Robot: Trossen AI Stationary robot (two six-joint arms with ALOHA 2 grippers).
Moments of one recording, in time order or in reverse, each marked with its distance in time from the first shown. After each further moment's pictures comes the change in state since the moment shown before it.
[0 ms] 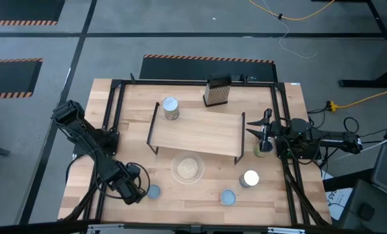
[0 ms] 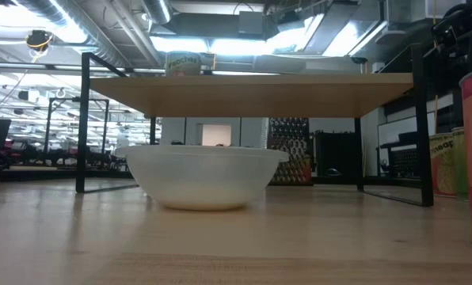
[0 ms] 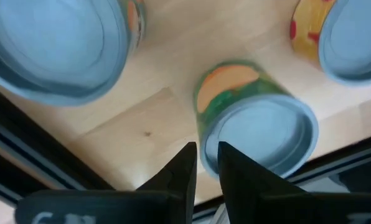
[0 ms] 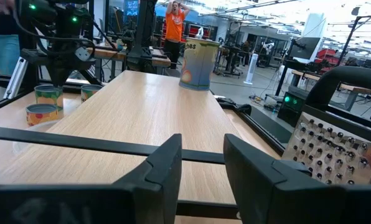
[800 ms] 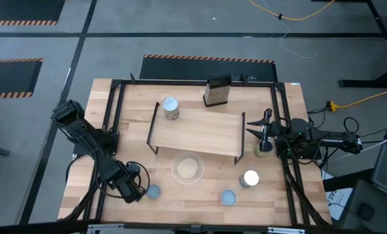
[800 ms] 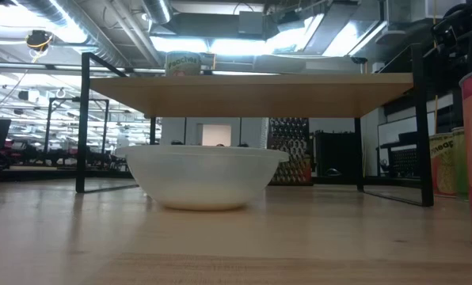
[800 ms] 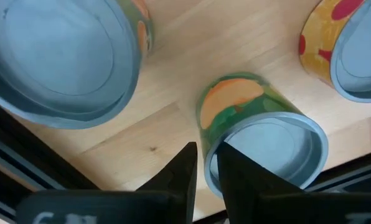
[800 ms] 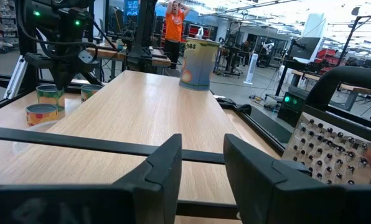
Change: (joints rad) left arm 0.000 -0.002 -0.039 -0.001 -0.021 0.001; right arm 0.000 0.000 0.000 0.000 0.000 0.000
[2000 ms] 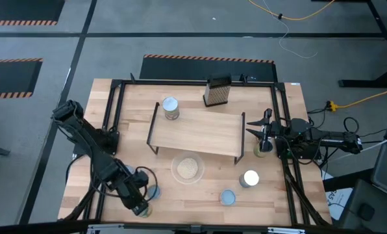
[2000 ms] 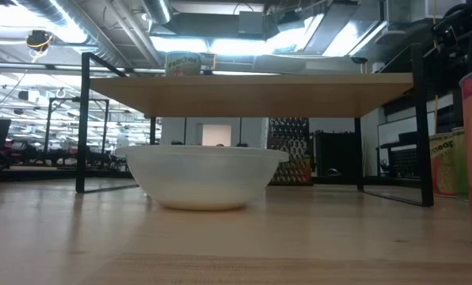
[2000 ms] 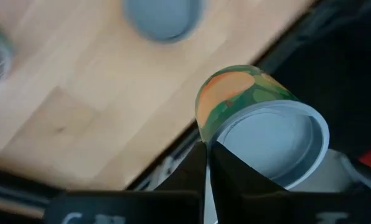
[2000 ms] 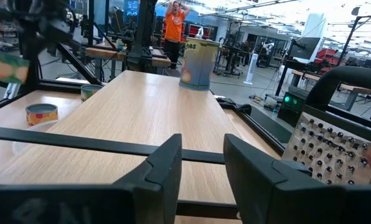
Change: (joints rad) left arm 0.044 0.001 0.286 0.010 0.004 0.280; right arm 0.000 0.000 0.000 0.000 0.000 0.000
